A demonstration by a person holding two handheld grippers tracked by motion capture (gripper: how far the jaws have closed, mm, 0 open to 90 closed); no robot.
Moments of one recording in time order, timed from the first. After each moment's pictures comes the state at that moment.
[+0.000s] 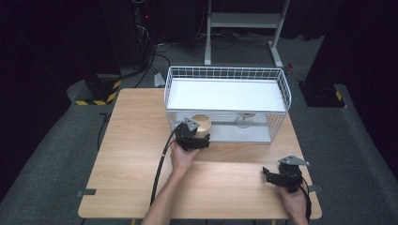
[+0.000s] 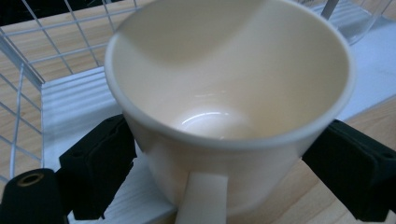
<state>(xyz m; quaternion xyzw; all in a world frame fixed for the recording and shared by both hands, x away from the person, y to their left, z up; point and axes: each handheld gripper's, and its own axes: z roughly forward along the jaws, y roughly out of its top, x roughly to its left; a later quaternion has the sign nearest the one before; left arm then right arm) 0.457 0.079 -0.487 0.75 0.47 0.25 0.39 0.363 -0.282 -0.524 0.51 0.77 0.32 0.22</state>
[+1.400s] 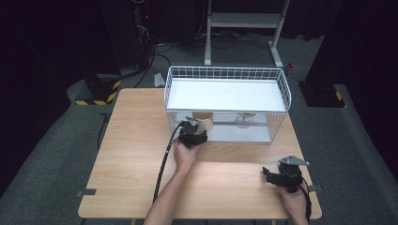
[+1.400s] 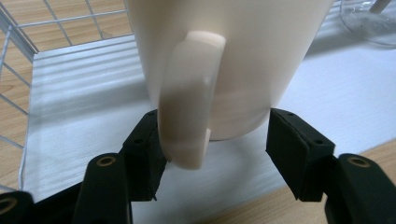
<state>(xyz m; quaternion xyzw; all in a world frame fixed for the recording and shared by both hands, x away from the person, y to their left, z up) 0.483 0.072 -0.501 0.74 0.52 0.23 0.36 0.363 -0.282 -0.524 0.51 0.76 0.32 0.22</state>
